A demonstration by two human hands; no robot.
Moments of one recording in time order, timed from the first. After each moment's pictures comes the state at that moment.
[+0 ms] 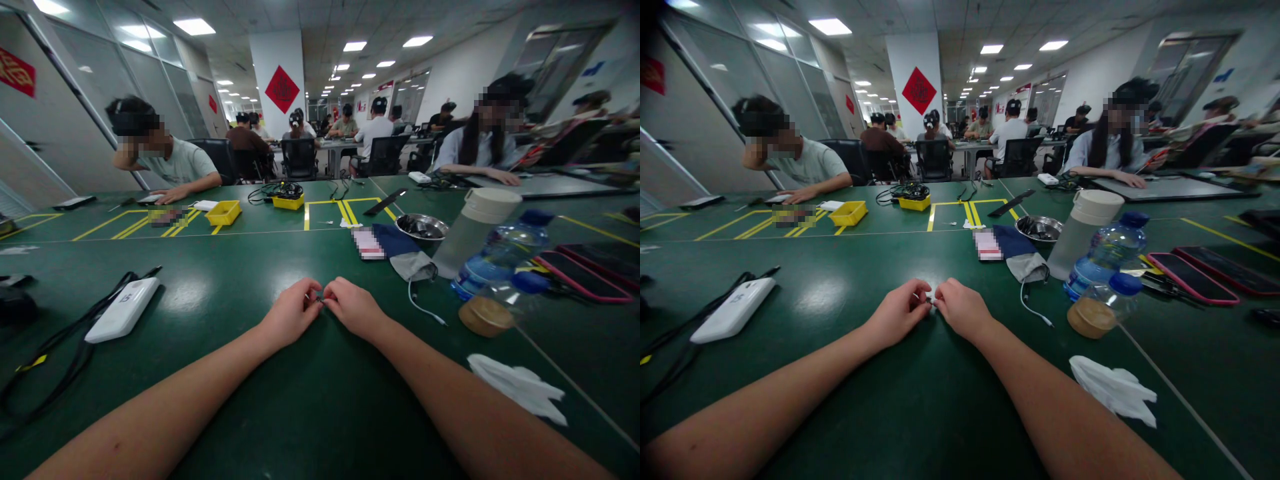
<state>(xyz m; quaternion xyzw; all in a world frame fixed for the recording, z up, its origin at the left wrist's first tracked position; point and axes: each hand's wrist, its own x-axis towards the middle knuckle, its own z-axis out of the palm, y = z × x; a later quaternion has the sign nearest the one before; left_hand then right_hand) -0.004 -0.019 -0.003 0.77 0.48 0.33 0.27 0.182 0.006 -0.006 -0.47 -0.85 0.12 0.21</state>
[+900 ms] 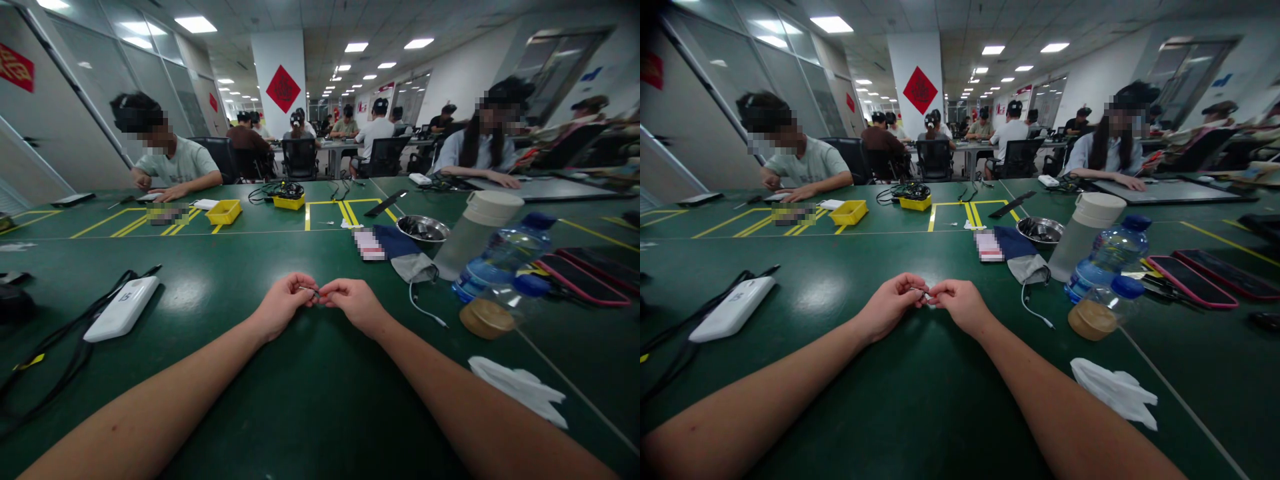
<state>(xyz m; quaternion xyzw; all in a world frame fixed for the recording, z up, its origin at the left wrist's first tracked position) -0.013 -0.006 -0.002 0.52 0.40 0.47 0.58 0.172 0.011 -0.007 -0.40 -0.62 0.54 0.41</state>
